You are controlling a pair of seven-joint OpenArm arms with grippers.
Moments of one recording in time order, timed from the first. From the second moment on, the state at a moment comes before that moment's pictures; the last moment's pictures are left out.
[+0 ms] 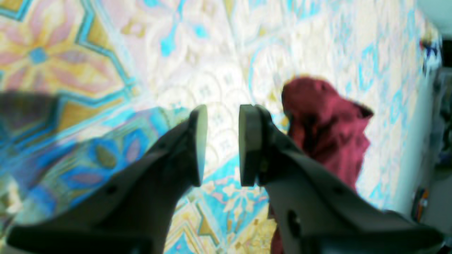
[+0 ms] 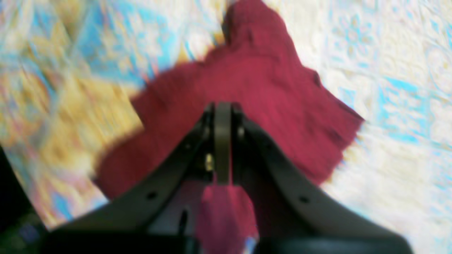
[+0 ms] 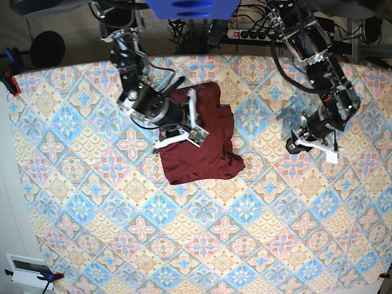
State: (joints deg) left arm -1.9 -5.7 -32.5 91.6 -43.0 -8.2 66.3; right arm -4.0 -2.2 -14.7 105.4 -4.2 43.0 -47.8
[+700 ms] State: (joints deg) left arm 6.8 -9.0 -32.6 94.6 -50.7 -8.5 66.5; right arm 6.9 -7.6 -14.0 66.1 -2.4 42.7 -28.3
